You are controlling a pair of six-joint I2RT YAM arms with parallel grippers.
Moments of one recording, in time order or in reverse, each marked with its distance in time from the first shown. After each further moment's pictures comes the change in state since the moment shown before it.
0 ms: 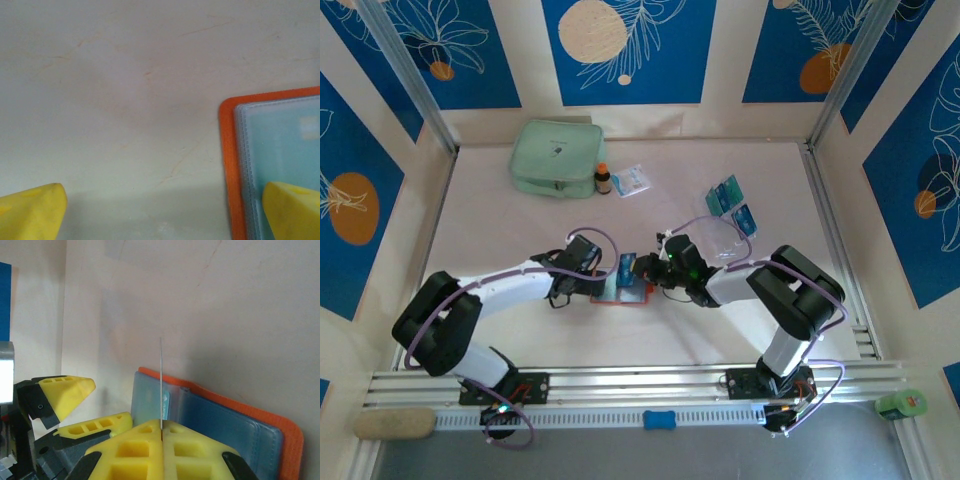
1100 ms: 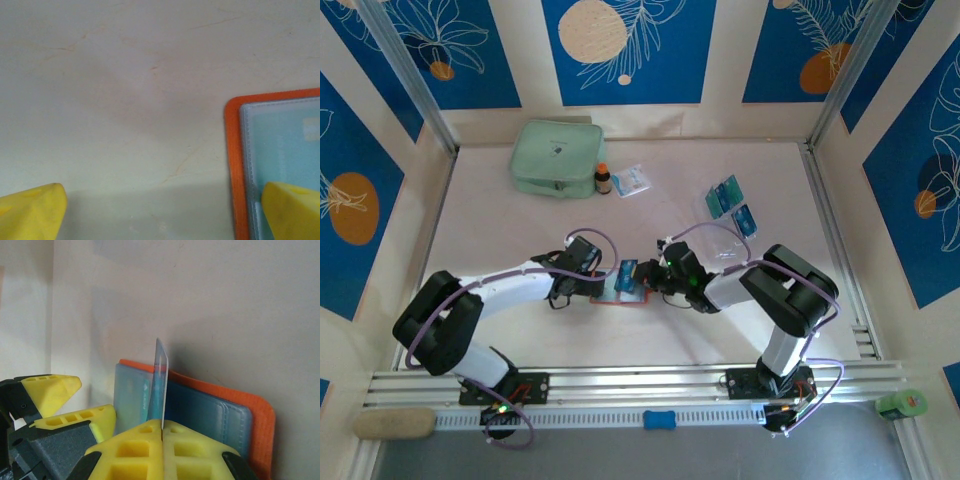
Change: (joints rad) left arm 0.000 0.002 -0.010 0.003 -0.006 -0.026; right arm 0.029 0.029 -0.041 0.053 0.046 0.016
